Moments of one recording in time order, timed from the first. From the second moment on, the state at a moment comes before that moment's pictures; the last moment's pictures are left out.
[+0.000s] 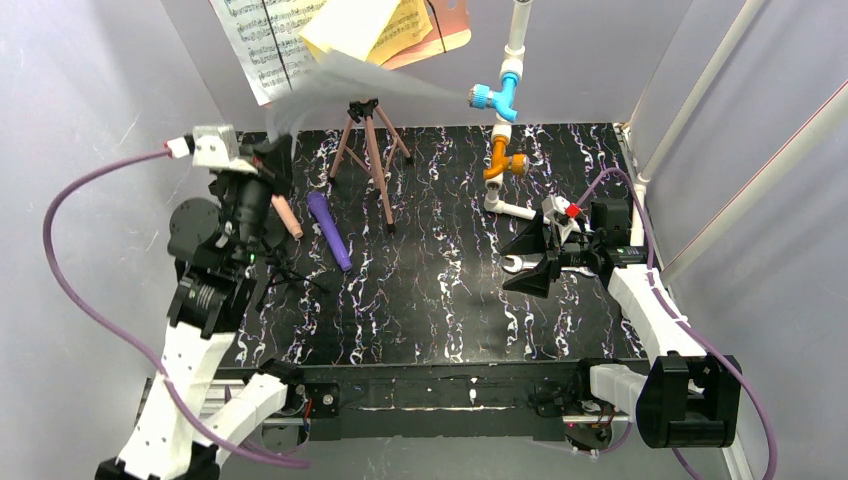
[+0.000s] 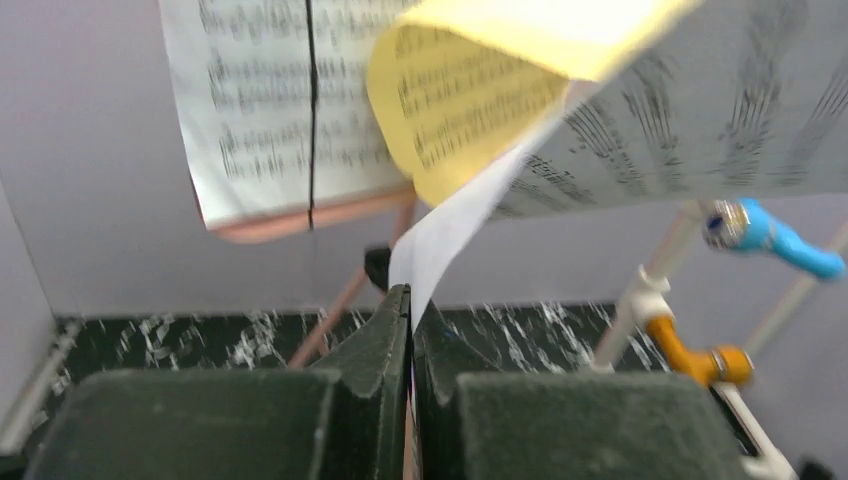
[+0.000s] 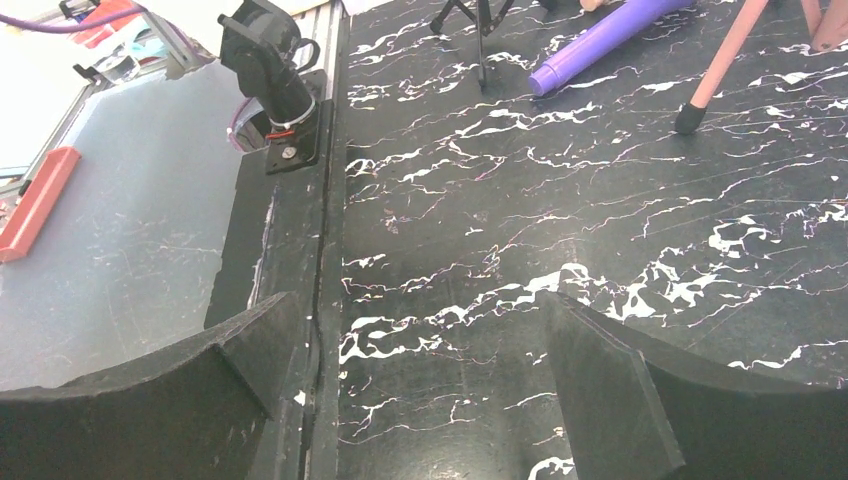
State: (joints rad) left arm -0.35 0.86 1.25 -0.07 -0.18 -0.13; right arm 0.06 1.11 0.72 -0.37 -1.48 -0.49
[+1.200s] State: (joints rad) left arm -0.67 1.27 1.07 -0.09 0.52 -0.78; right arm 0.04 1.11 0.72 -0.37 -1.45 -0.48
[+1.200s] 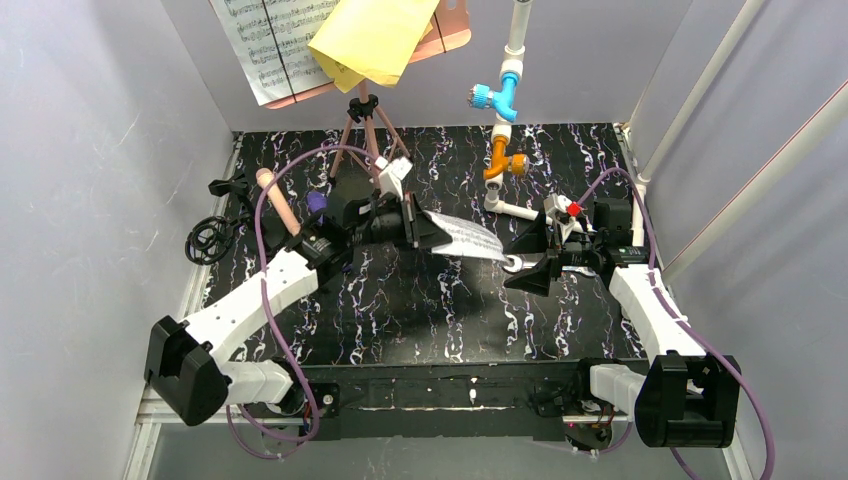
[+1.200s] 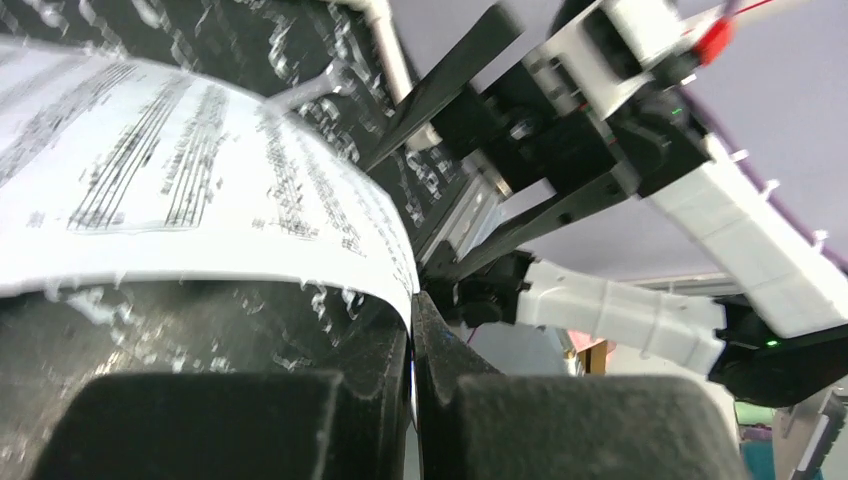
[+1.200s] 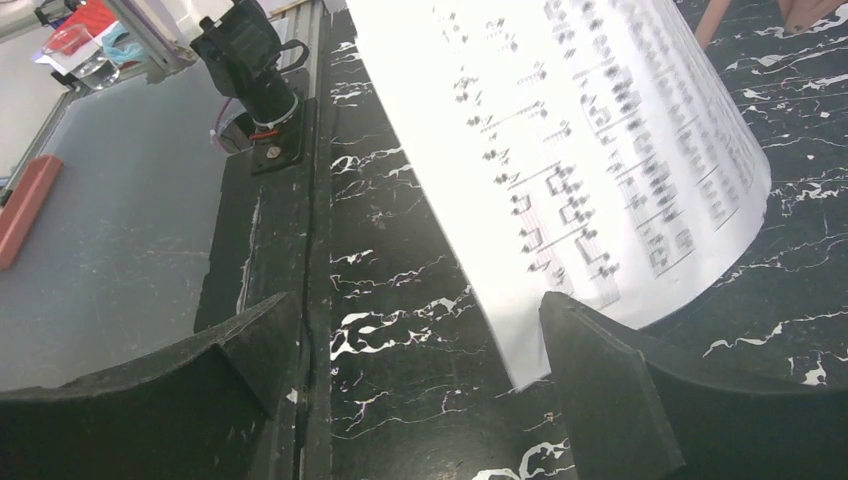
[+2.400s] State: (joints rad) left arm -0.86 1.53 0.82 -0.36 0.37 -0.77; right arm 0.18 1.25 0.64 -0.22 -1.15 -0.32
